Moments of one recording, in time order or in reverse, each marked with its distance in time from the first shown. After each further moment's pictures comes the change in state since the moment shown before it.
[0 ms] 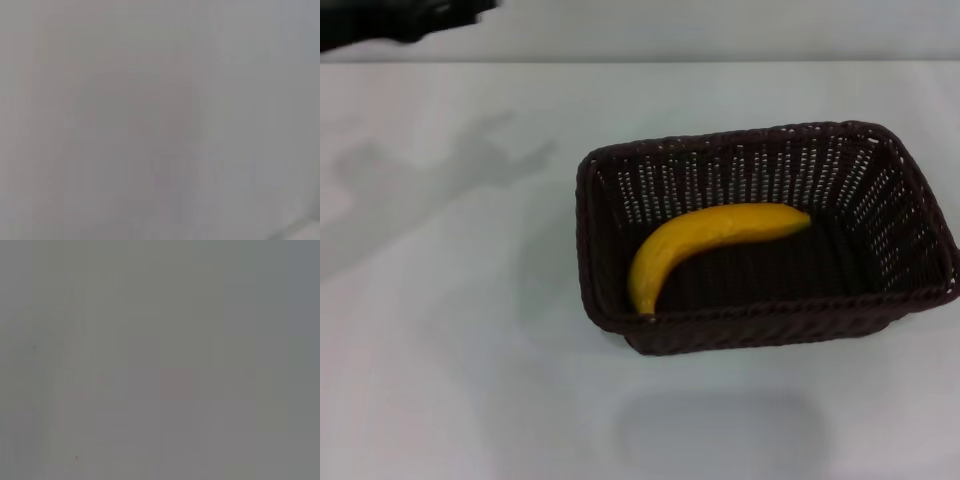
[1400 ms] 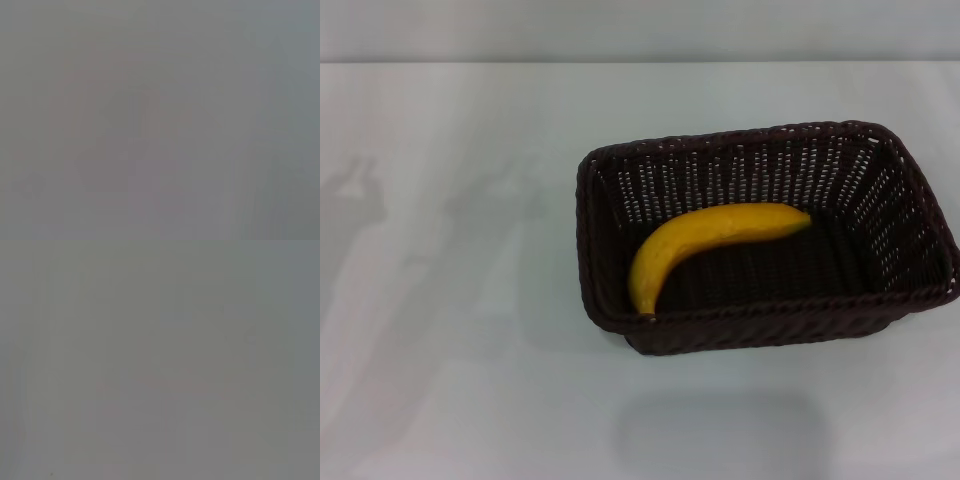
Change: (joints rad) left arm 0.057 0.004 0.000 -0.990 -1.068 -0.171 1.215; right arm 0.025 0.002 0.011 0.119 0.116 -0.011 -0.061
